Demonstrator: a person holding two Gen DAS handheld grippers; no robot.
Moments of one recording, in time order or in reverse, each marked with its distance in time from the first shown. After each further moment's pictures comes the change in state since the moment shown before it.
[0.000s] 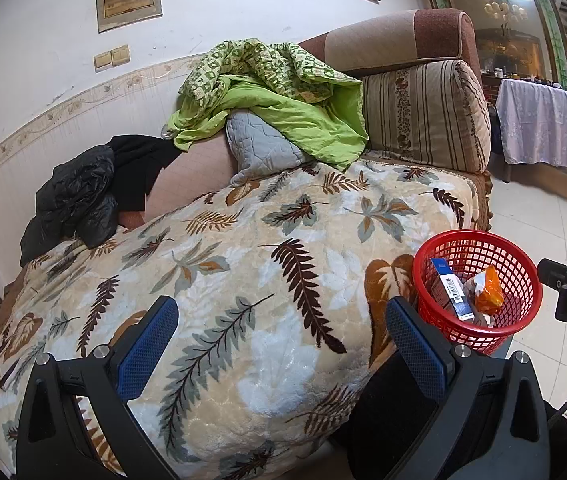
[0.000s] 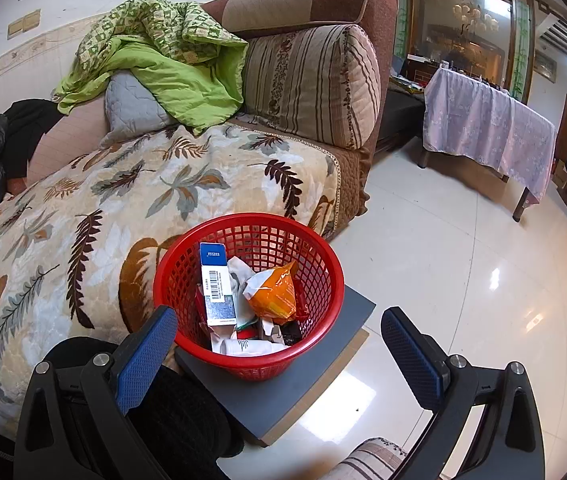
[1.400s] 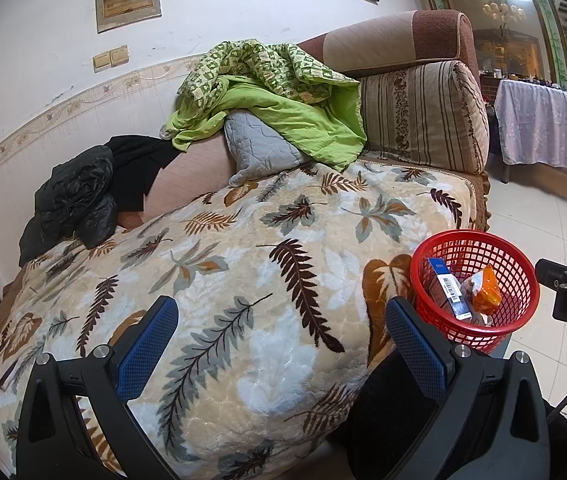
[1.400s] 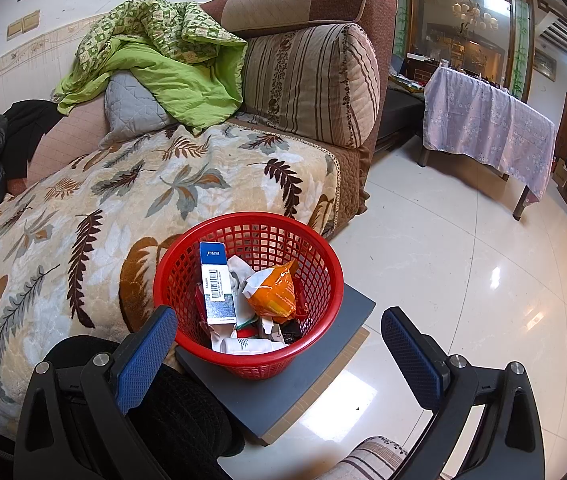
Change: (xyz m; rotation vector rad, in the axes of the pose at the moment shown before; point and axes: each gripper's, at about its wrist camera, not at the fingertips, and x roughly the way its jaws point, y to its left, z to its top) left arm -0.001 -0.002 -0.001 -0.002 -0.001 0.003; right arm 0.001 -0.001 0.002 -0.001 0.003 0.002
